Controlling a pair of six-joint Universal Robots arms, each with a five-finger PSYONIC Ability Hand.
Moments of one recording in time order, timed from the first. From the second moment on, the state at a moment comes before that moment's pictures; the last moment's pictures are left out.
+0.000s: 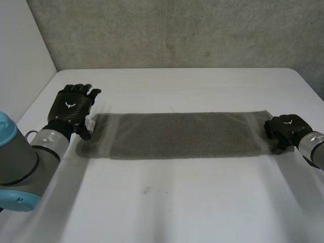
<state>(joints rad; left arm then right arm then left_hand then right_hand) 4.49 -1.89 -1.84 3.69 -1.39 3.48 1.51 -0.92 1.47 -0.09 1.17 2.53 0.17 0.17 0.17 0.17 0.03 0.87 0.87 0.87 0.87 0.68</state>
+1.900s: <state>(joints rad) 4.46 -1.87 -1.87 3.69 -1.40 3.48 1.74 -1.07 1.67 -0.13 1.18 2.51 0.17 0.17 0.17 0.17 0.03 1.24 1.26 1.25 1.27 1.09</state>
